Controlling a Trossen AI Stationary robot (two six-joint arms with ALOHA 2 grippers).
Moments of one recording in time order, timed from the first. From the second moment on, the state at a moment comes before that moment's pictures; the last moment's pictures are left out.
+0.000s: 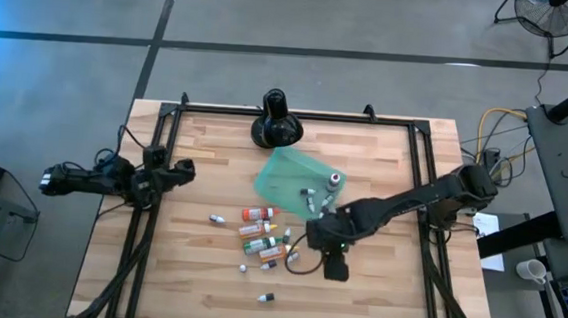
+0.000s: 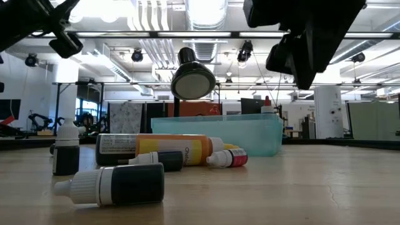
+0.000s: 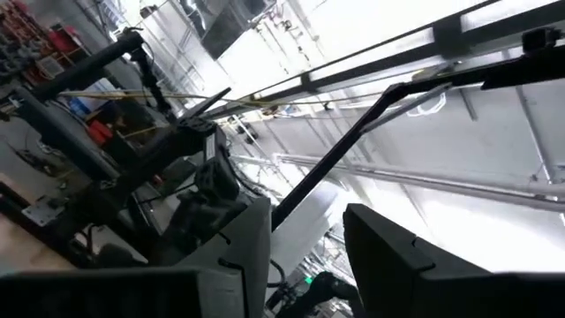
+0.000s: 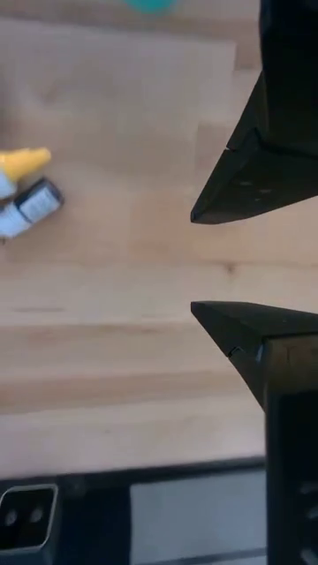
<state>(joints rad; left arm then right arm) -0.05 0.04 0.01 0.54 0.03 -0.93 0.31 1.72 1.26 -0.76 -0.24 0.43</state>
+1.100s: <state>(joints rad) -0.08 0.81 0.35 -0.29 -0.03 -0.29 0.41 1.70 1.16 -0.86 -0.35 0.50</state>
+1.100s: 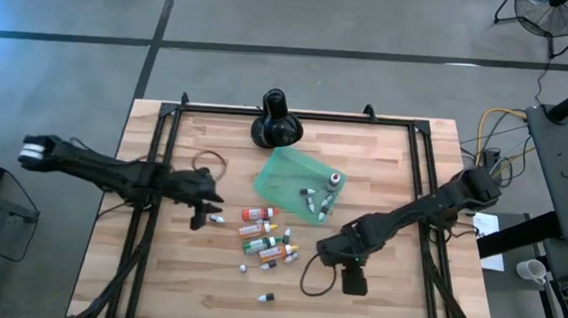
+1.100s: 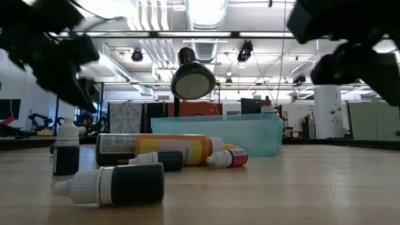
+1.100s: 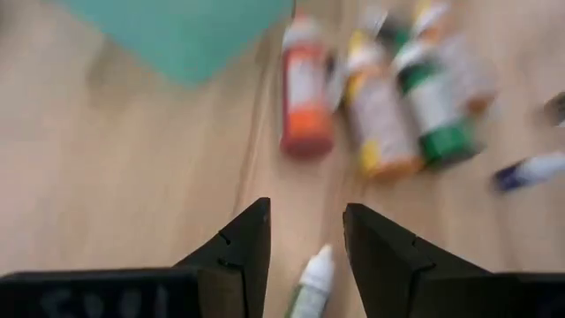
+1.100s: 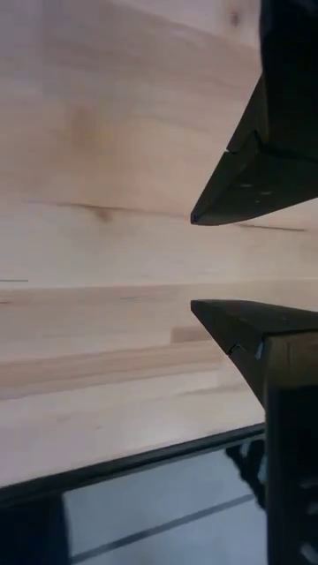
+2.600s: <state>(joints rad) -0.16 1.55 0.79 -0.77 -0.02 -0.23 0.41 1.41 0.69 -0.53 -0.25 0.50</state>
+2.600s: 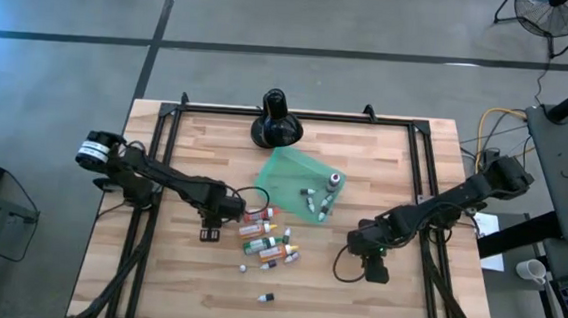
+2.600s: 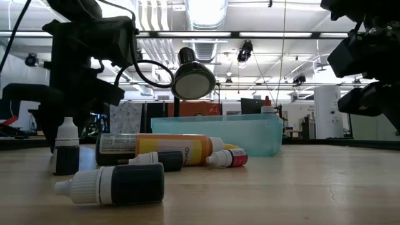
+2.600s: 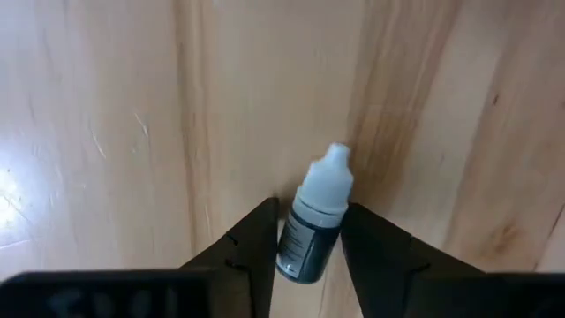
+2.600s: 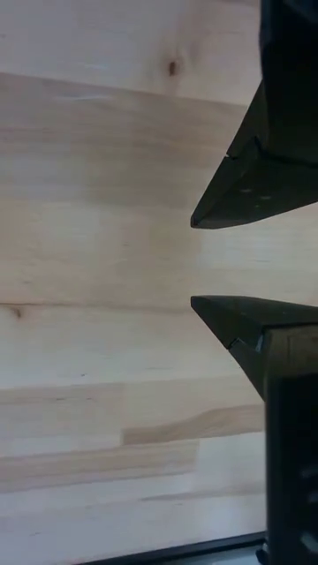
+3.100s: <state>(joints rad) -0.16 1.36 0.79 -0.67 -0.18 -0.45 0.34 1.25 0.69 -0.52 -0.12 0.55</state>
